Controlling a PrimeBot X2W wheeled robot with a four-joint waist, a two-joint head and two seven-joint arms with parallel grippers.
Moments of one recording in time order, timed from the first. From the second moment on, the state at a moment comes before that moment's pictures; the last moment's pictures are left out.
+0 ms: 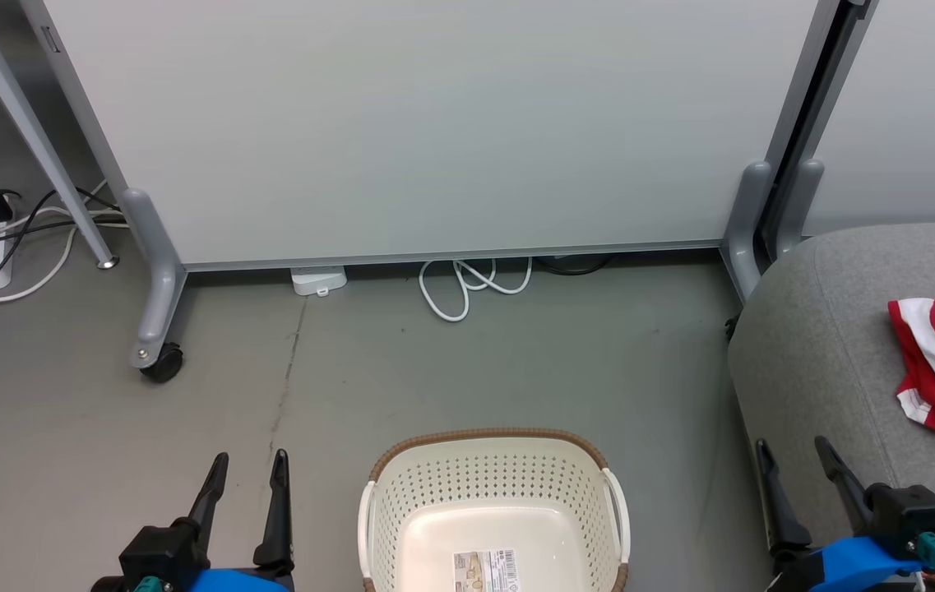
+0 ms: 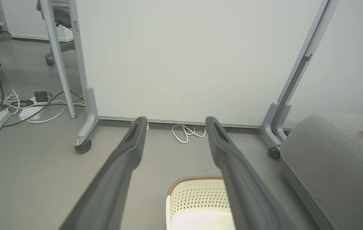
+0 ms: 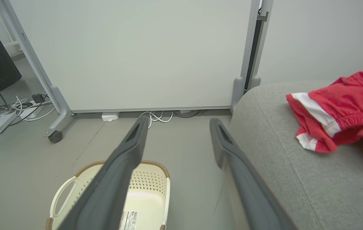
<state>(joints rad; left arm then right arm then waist) 0.01 0.07 -0.07 0.34 -0.24 -0.13 -0.26 0.00 -0.05 -0.09 0.26 0.10 0.13 -0.16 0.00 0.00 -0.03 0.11</state>
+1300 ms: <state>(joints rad) 0.04 0.06 -0.04 0.39 -0.56 -0.13 -0.17 0.02 -0.04 -0.09 0.33 0.45 0.13 -0.08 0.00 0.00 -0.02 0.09</state>
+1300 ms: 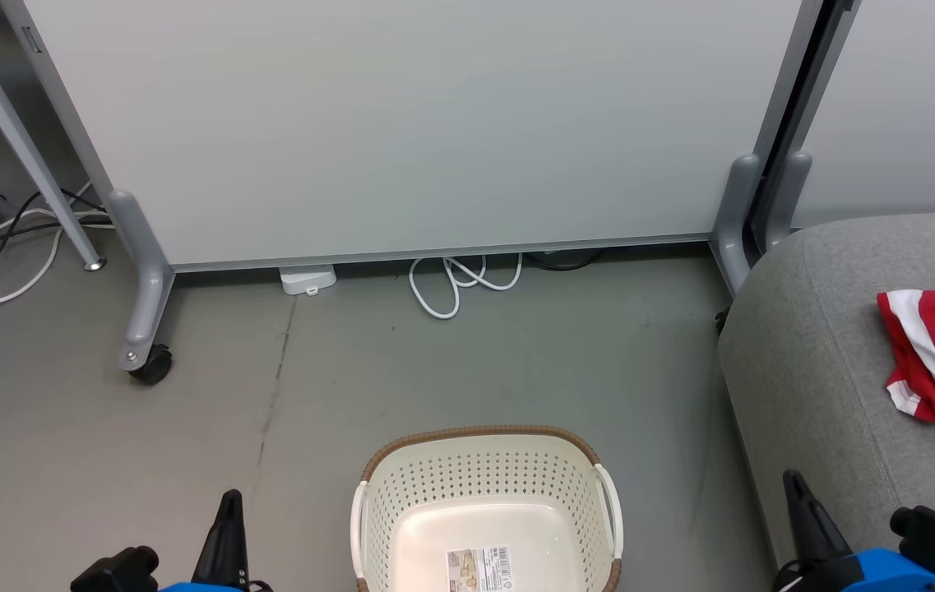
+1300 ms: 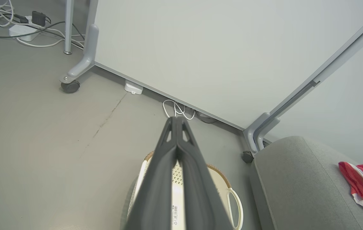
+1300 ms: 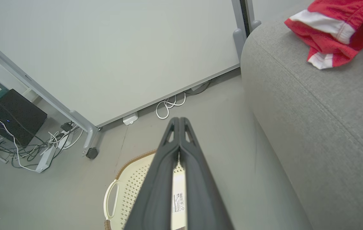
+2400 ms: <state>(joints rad) -0.02 0.05 0.02 0.33 -1.00 -0.13 -0.05 -0.03 -0.04 -0.10 0.30 0.93 0.13 0.00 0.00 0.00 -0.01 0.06</state>
